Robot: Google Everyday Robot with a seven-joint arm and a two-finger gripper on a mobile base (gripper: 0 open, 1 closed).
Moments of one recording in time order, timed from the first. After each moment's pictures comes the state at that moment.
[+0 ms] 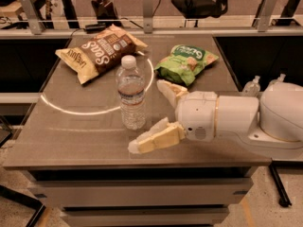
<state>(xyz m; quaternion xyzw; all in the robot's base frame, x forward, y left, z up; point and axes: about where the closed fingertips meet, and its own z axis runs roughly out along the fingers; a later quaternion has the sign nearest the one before) 0.441 0.010 0.900 -0.47 0.63 0.35 0.52</state>
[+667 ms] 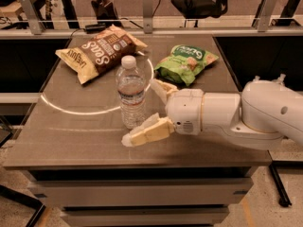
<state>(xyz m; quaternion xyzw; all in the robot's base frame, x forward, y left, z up) 0.468 0.027 0.884 -0.47 0.62 0.36 0.52</state>
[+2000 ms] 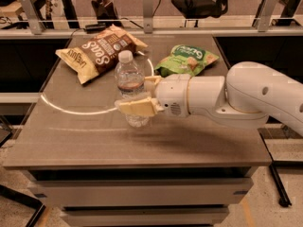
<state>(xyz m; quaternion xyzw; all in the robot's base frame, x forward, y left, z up) 0.505 0.045 0.893 -0.47 0.64 0.34 0.51</state>
